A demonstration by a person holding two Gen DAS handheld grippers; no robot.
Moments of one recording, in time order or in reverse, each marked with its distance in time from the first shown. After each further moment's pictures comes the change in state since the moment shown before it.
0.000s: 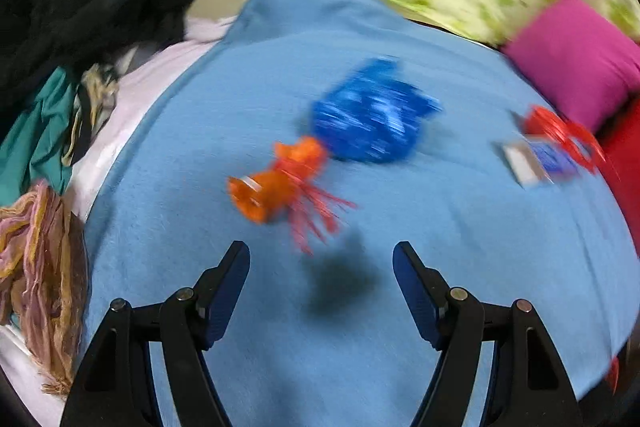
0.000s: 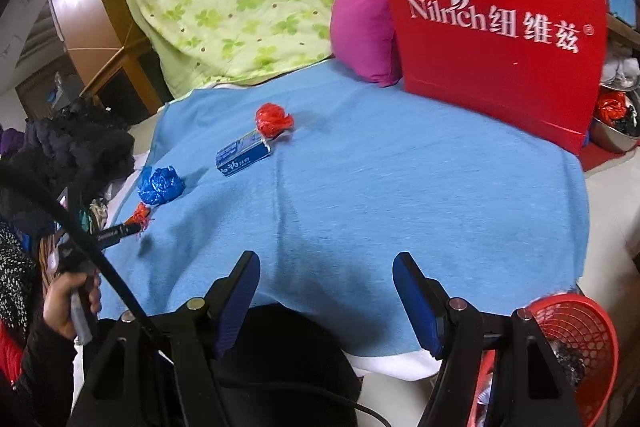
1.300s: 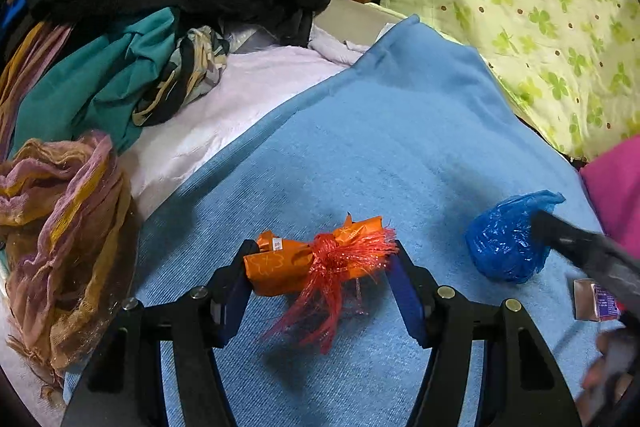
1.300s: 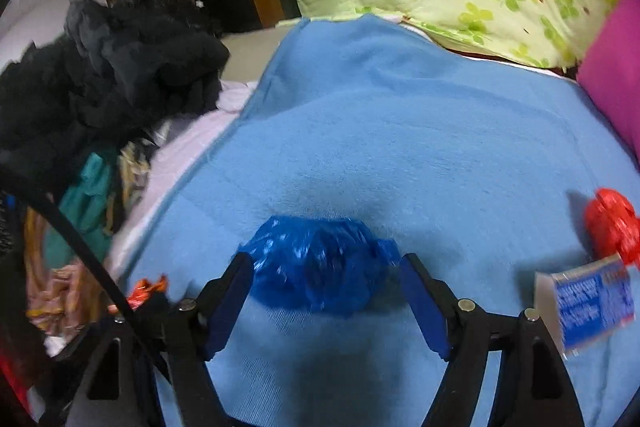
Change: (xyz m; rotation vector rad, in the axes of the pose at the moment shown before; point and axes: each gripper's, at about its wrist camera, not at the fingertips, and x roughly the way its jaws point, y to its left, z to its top) left arm 0.008 0.089 0.011 -0.350 -0.149 0.125; right arm 0.300 0.329 0.087 -0.401 0.176 0.206
